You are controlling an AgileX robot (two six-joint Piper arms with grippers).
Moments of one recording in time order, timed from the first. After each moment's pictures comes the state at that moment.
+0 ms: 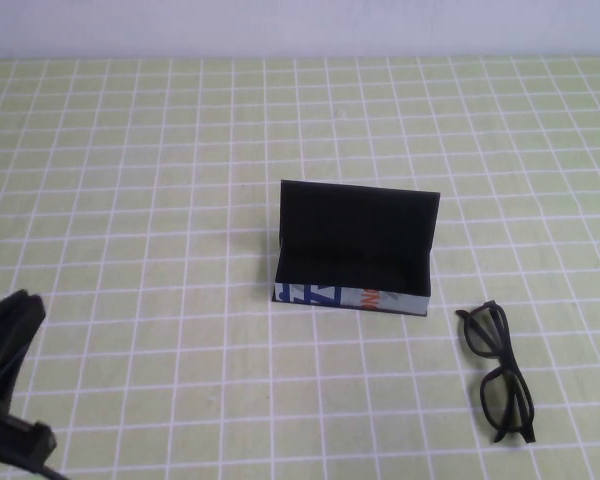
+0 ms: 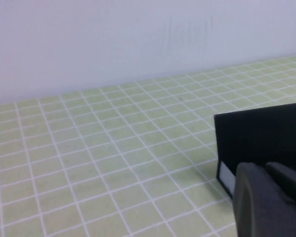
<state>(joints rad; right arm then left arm) 0.30 0.13 -0.44 0.52 0.60 -0.20 -0.18 0.52 -0.27 -1.71 0.27 1.74</state>
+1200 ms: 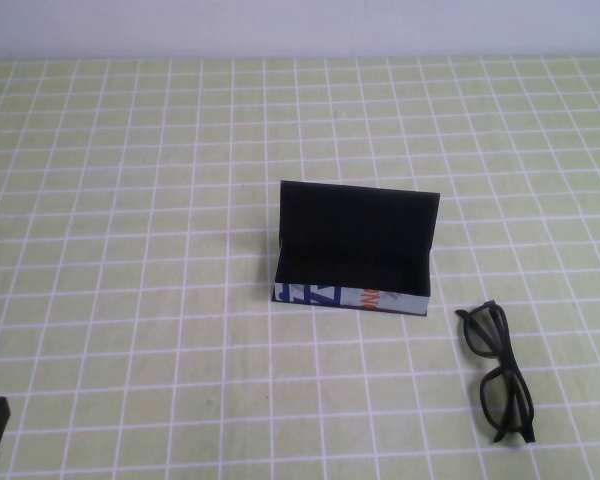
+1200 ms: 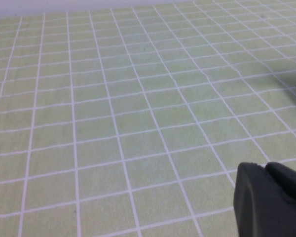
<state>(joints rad) 0.24 0.13 -0.07 0.84 0.04 -0.53 -0.18 0.31 0.02 -1.73 0.04 1.74</state>
